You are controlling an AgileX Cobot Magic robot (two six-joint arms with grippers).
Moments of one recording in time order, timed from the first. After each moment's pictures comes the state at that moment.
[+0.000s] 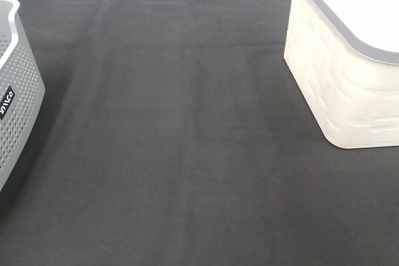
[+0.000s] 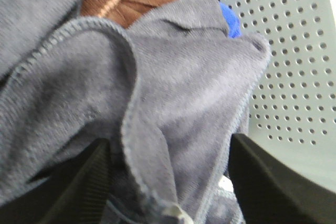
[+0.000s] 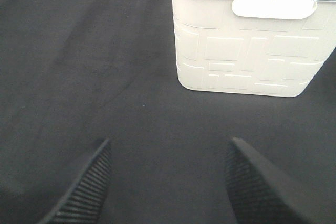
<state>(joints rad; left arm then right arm) 0.16 1.65 -0.85 0.48 0.16 -1.68 0.04 0.00 -0.50 0.07 1.06 -0.08</state>
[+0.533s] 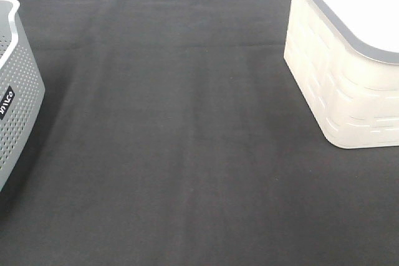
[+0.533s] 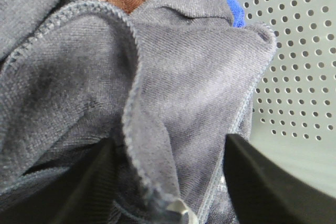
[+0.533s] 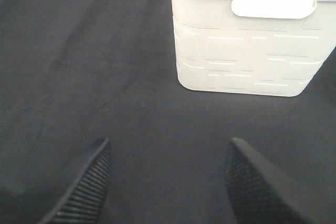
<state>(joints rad) 0.15 1.66 -0.85 0.45 0.16 -1.67 0.04 0.00 -0.50 0.07 1.06 -0.08</state>
